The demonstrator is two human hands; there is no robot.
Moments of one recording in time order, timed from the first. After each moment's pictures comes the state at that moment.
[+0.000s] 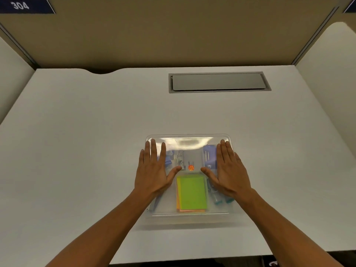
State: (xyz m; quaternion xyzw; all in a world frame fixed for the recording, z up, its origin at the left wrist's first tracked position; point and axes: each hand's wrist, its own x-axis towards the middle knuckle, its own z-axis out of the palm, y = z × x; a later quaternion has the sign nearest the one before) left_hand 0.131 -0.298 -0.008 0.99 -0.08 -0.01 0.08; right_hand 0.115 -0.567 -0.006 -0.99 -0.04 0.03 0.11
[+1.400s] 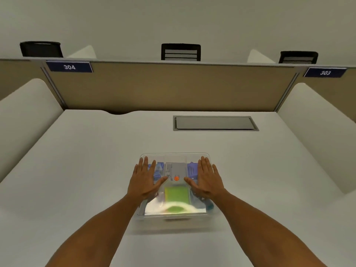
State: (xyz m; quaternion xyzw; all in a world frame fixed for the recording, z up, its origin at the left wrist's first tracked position) left_hand 0.177 -0.244 0.000 0.99 -0.05 -0.04 0.09; right_hand 0.174 -0.512 0.009 -0.99 -0.07 0.09 0.09
